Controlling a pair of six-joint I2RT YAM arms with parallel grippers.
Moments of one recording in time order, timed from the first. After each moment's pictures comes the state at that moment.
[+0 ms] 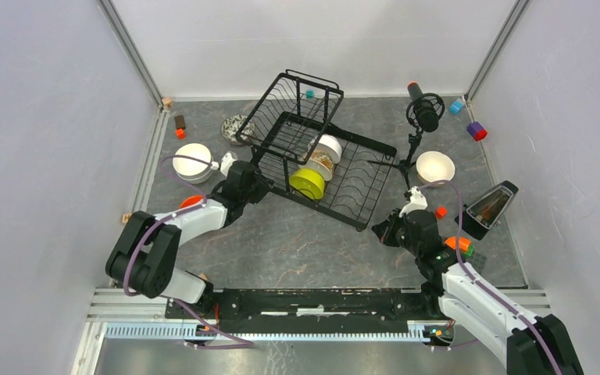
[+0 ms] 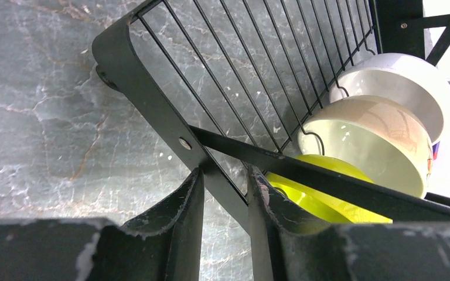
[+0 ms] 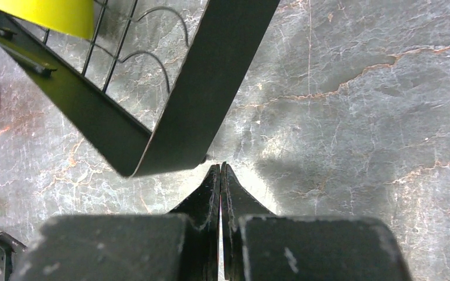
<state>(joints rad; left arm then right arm) -0.44 1.44 0.62 0.16 -0.16 -1.08 0.43 0.74 0.14 0.04 -0.06 0.63</state>
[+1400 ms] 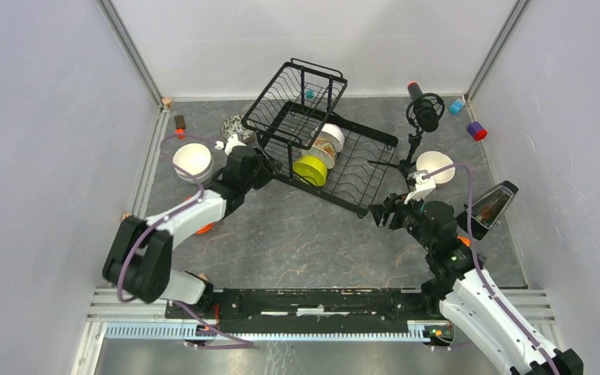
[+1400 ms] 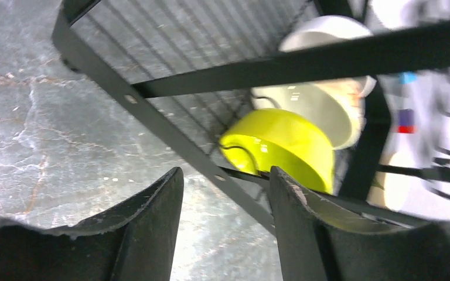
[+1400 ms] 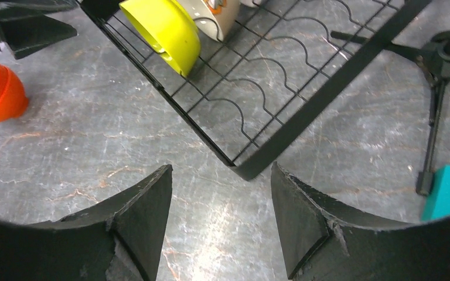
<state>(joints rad) -0.44 1.47 0.79 0.10 -0.14 -0.94 0.43 0.54 0.33 -0.08 -0.06 0.32</state>
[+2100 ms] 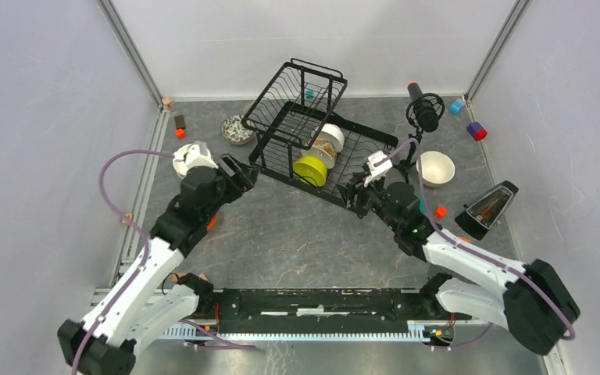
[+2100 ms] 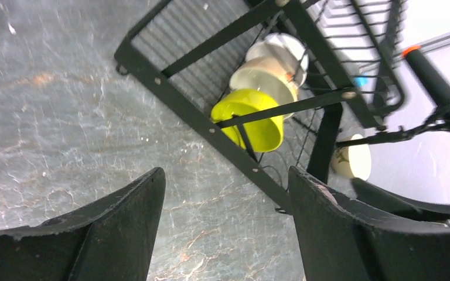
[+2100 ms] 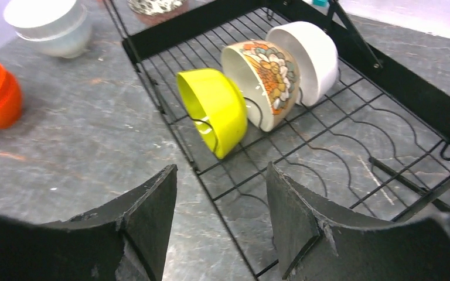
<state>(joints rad) -0.45 0.84 0.73 -0.30 -0.20 -0.86 0.67 1.04 0.46 0.46 0.07 0.11</state>
